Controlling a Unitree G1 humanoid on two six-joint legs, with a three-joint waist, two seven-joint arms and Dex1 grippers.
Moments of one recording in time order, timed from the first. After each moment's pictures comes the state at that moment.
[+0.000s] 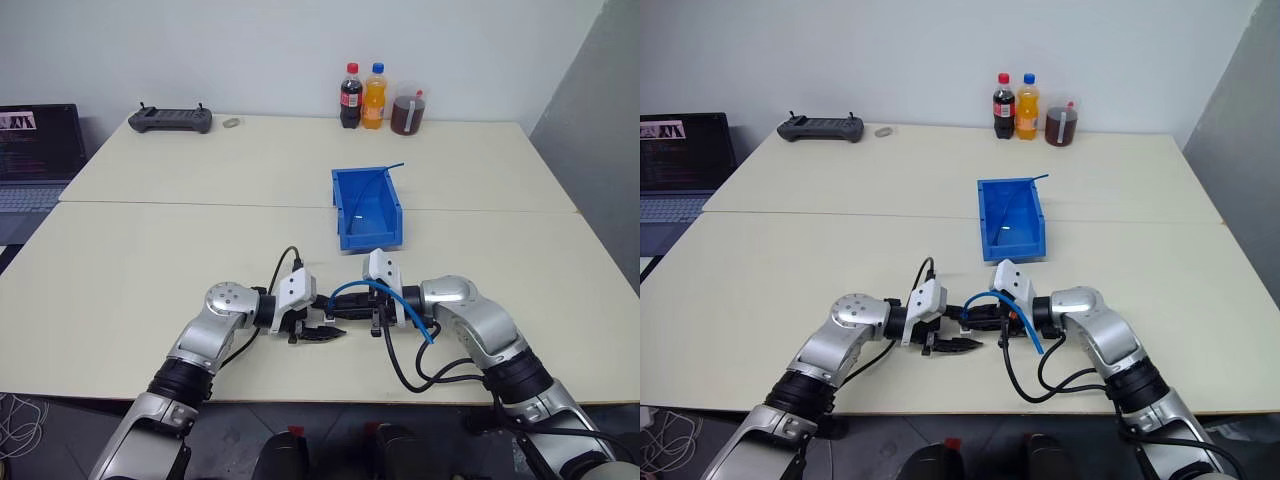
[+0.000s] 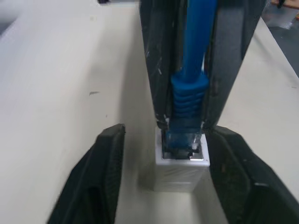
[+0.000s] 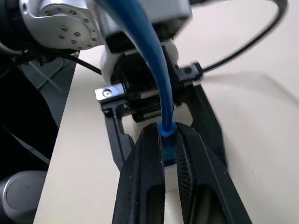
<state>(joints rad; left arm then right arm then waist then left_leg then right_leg) -0.41 0.48 -0.20 0.16 -0.21 0.16 -1.20 -0.51 -0.34 0.30 -0.04 0.37 0.62 0.97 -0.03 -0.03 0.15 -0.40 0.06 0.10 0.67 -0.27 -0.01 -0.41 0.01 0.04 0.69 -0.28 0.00</state>
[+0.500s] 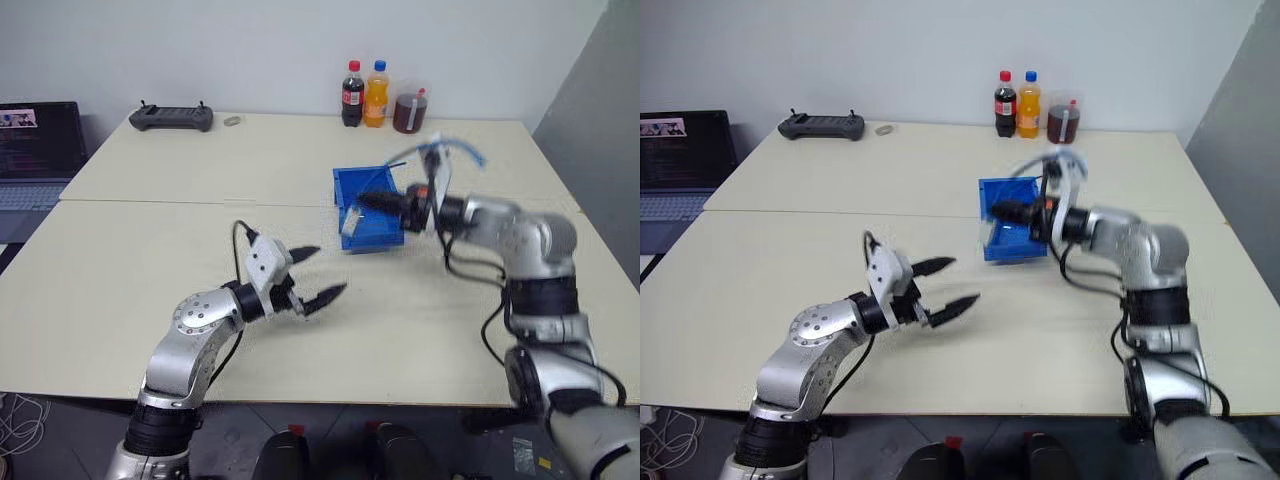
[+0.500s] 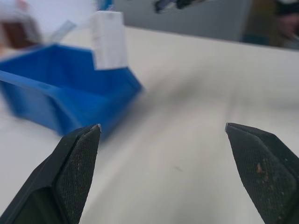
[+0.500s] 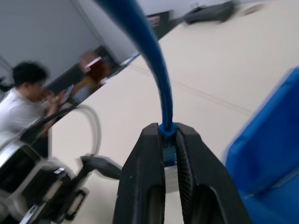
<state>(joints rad) -0.24 0.32 0.02 -0.30 -0.27 0.37 -0.66 -1.11 -0.33 -0.13 0.47 0.55 0.94 0.64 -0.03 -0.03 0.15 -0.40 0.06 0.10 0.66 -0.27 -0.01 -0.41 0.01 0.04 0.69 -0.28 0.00</state>
